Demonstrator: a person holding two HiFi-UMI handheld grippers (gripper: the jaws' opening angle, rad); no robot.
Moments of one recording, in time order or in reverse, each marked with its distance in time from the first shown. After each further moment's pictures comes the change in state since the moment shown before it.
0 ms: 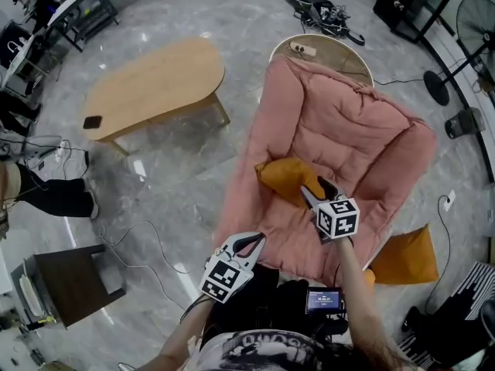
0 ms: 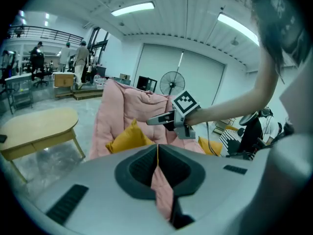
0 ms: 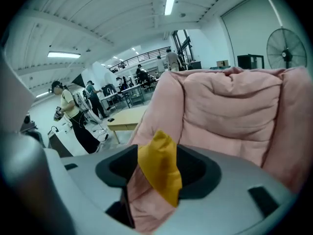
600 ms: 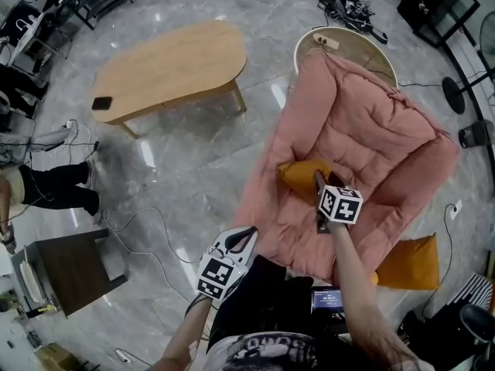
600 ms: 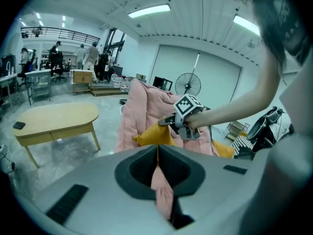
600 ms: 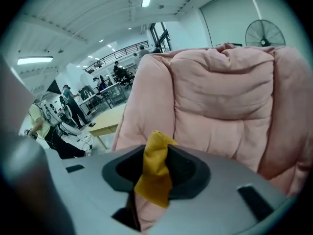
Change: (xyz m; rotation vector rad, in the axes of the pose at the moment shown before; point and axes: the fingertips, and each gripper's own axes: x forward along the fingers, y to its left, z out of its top) left arm -0.037 0.071 -0.025 -0.109 -0.004 0.147; right arm 0.072 -0.011 -0.011 0.195 0.067 -0.175
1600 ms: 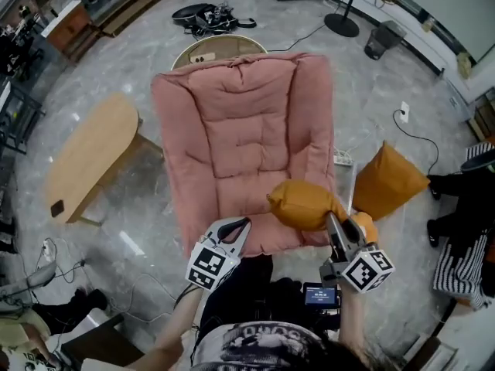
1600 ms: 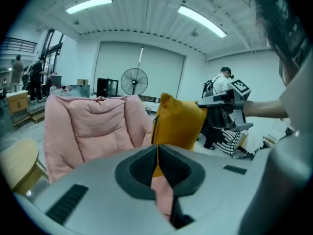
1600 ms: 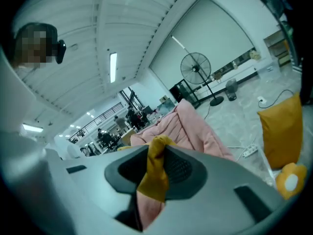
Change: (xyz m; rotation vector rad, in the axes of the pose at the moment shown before) left arm 0.051 -0.186 0.025 0.433 0.034 -0.468; right arm -0.398 -0.062 -0.097 0.520 -0.622 -0.067
